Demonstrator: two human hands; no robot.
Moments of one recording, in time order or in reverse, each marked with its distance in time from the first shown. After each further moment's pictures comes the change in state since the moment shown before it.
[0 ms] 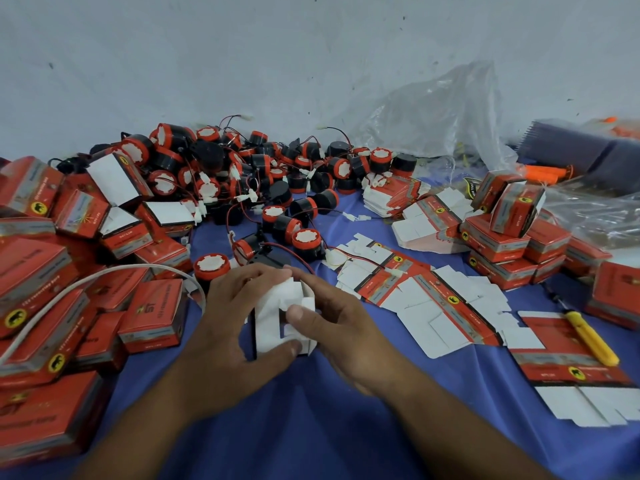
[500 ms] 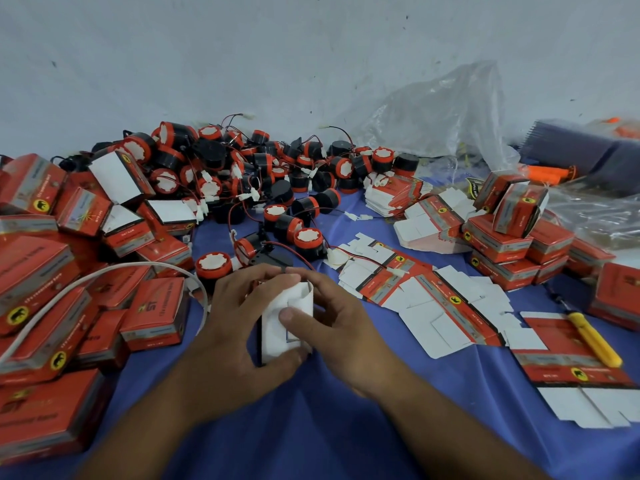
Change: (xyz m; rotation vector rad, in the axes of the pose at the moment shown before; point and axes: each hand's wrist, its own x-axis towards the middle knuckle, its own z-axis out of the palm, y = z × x) left_hand -0.002 0.001 0.002 0.073 -0.043 0.003; right_hand 0.000 0.009 0.000 -0.076 0.092 0.000
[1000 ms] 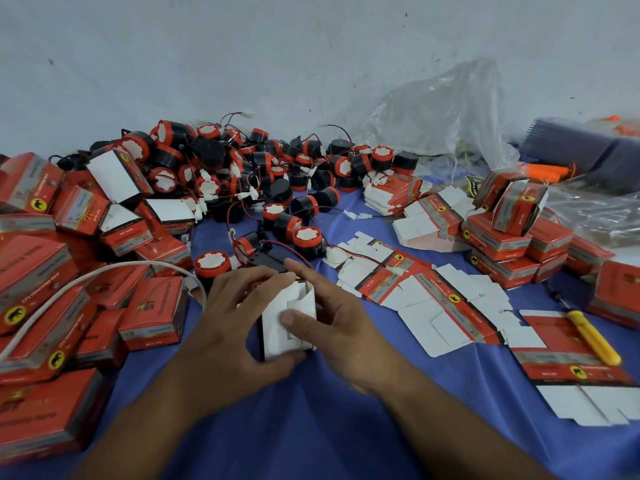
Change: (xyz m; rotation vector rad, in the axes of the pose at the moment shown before) left_hand 0.002 -0.009 0.002 0.146 0.052 0.104; right_hand 0.002 0.003 -0.003 0.024 -0.075 0.013
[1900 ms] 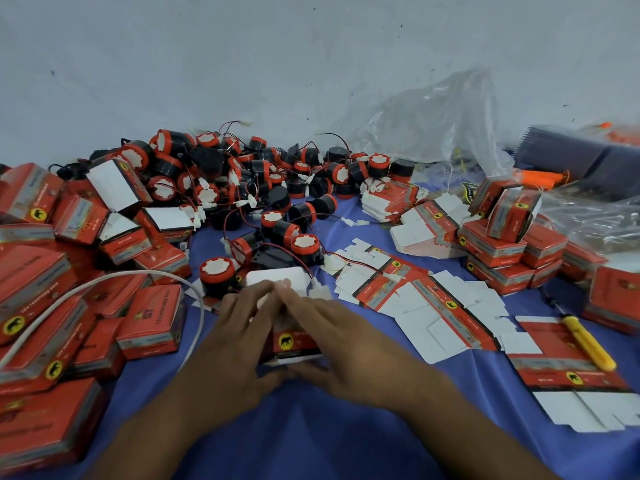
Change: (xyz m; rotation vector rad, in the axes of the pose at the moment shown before) left_hand -0.010 -0.012 0.015 0.089 -0.190 -0.037; right_hand -0.011 -0.014 -0.023 -1.145 -0.232 -0.455
